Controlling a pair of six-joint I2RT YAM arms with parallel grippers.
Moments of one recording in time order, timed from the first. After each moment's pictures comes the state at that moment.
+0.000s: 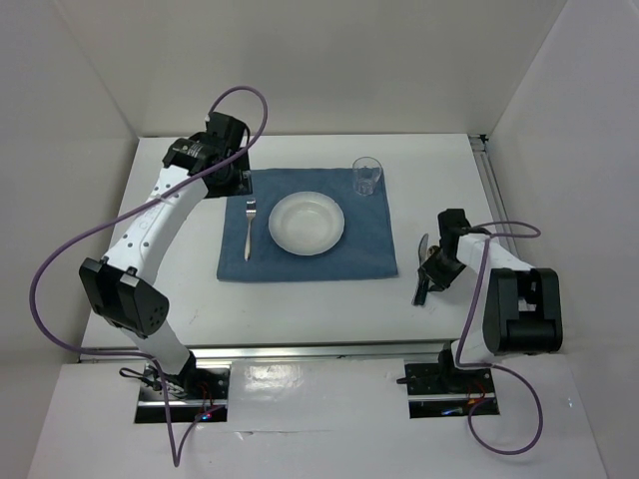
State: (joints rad) left arm -0.34 1.67 1.81 -1.11 -0.32 -0.43; right arm -0.02 1.46 0.77 -0.66 0.07 0.80
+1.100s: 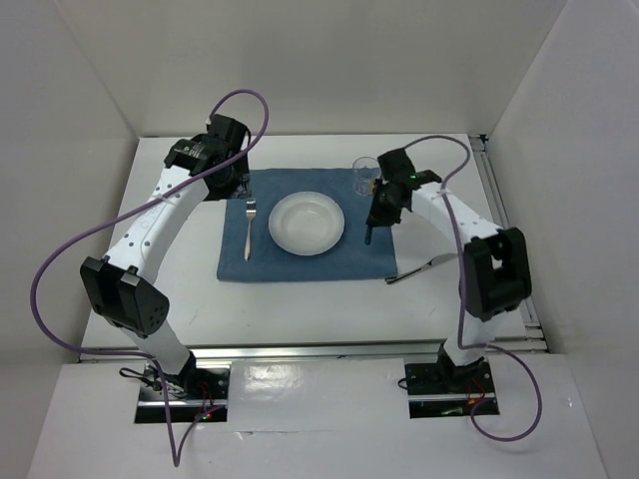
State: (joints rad) left arm -0.34 1.67 1.79 -1.12 -0.32 -0.43; right arm 0.31 1.68 1.36 -0.67 -0.01 0.59
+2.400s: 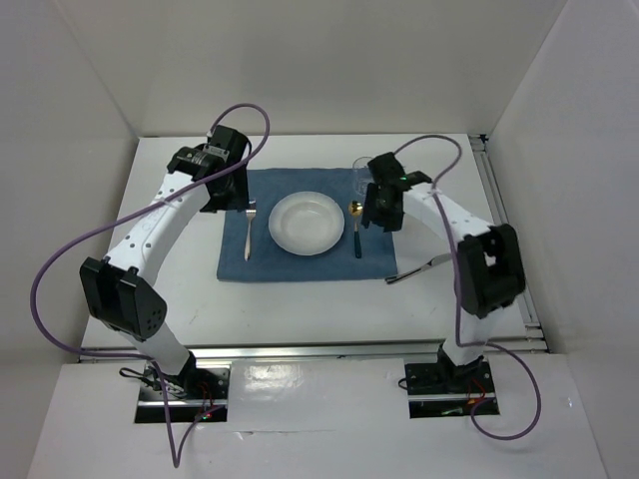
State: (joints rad) left arm -0.34 1.64 1.70 -1.14 -0.34 -0.43; right arm 0.38 1.81 1.41 -0.72 0.14 0.55
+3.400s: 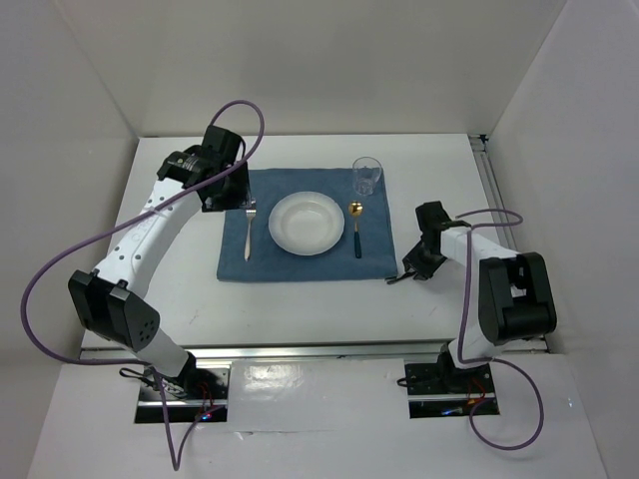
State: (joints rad) left arm -0.34 1.57 1.66 -1.08 -0.23 -0.43; right arm 0.12 1.54 0.82 -0.57 0.12 0.93
